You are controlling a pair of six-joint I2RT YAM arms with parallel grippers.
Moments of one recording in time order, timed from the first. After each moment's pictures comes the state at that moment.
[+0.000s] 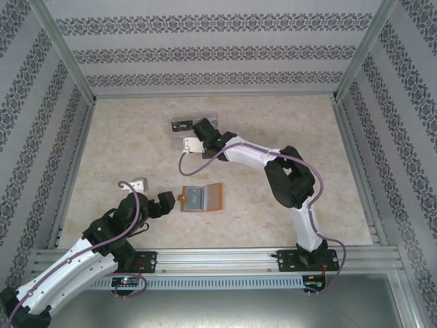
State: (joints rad) left arm -0.68 0.42 0.36 -0.60 -0.28 -0.80; right arm 0.73 2.13 1.62 -0.38 0.31 -1.01
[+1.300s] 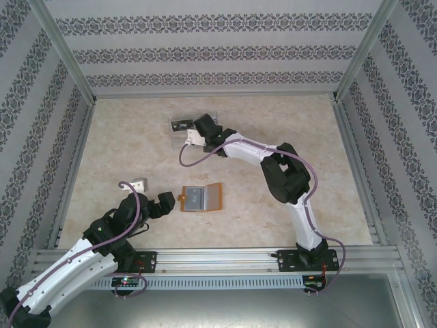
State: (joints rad) left arm -0.68 0.42 0.35 -0.60 -0.28 -0.80; right arm 0.69 2.20 1.69 -0.33 0.39 -0.90
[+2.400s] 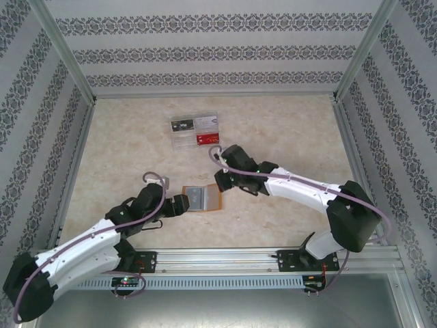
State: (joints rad) left arm -0.69 0.86 0.38 -0.32 0.00 -0.81; right arm 0.85 1.50 0.91 -0.33 -0.09 0.42
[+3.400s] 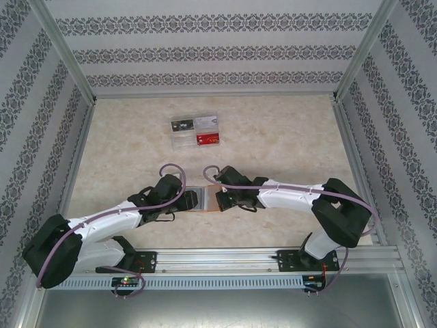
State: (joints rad) left arm -0.70 1.16 0.46 -0.16 0.03 -0.82; right arm 0.90 1.54 0.80 -0.29 -0.05 0.49
